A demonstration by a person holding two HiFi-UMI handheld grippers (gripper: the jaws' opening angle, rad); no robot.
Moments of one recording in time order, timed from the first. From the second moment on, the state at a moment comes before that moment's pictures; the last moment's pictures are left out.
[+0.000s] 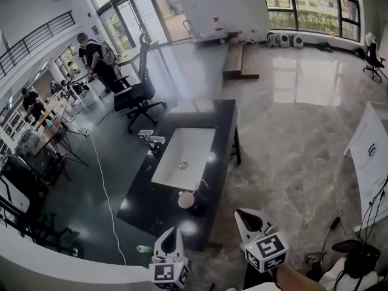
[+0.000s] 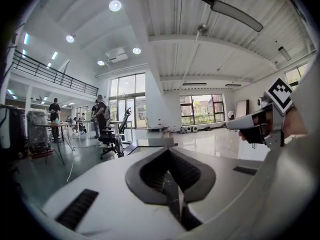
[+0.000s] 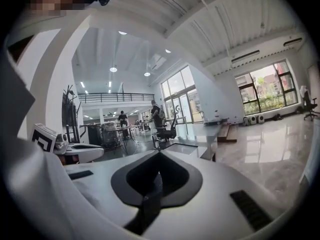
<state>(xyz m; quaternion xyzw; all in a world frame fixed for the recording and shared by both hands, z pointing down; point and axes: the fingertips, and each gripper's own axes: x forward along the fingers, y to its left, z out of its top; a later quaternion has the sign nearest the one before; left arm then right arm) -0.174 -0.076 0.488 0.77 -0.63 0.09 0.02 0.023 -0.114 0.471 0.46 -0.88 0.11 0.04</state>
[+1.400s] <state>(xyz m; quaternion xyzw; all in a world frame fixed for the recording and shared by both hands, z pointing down) -0.180 -0.238 0.540 0.76 -0.60 0.22 0.09 -0.059 -0.326 0.500 0.30 -0.94 0.16 0.07</state>
